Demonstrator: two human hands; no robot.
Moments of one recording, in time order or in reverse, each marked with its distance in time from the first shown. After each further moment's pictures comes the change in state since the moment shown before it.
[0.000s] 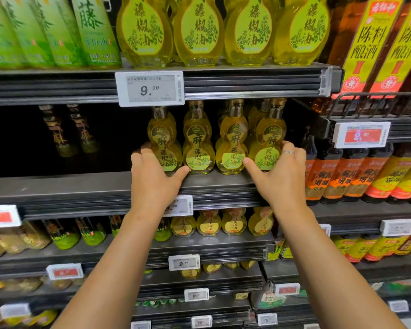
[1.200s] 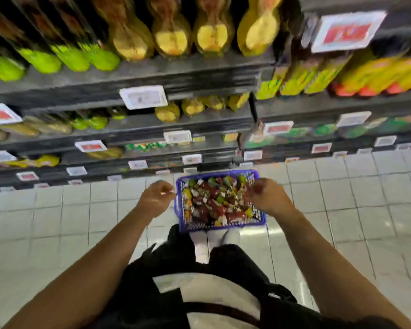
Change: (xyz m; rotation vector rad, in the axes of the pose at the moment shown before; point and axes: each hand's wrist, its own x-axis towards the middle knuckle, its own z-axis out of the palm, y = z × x) left_hand -0.328 -0.245 0.130 0.157 -0.953 -0.620; right_hand -0.311 0.268 0.024 -0.251 -1.128 0.584
